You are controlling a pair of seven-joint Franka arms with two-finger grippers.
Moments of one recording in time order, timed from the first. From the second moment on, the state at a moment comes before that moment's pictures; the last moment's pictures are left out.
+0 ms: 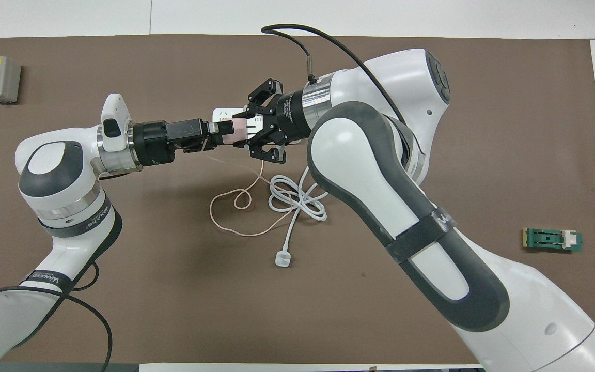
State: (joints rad) left arm -0.12 0.25 -0.07 -1.99 -1.65 1.86 0.77; right arm 0.40 0.48 0.11 -1.43 0.92 2.18 1.57
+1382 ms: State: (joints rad) left arm -0.08 0.25 -0.05 -1.96 -1.62 1.80 0.85; right arm 0.37 0.49 0.09 -1.42 0.92 2.18 1.58
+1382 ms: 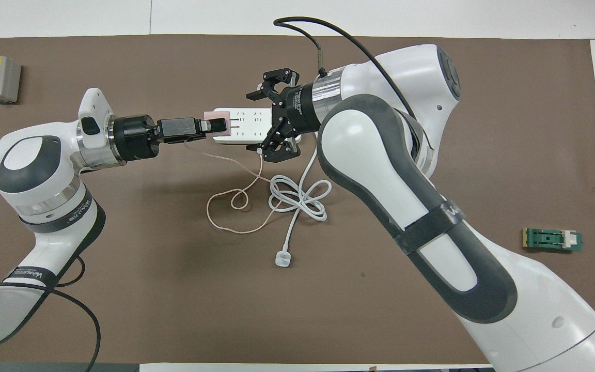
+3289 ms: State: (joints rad) left arm -0.12 0.14 0.03 -1.48 -0.20 1.65 -0.52; right arm 0.01 0.40 0.07 -1.36 0.31 1.78 0.51
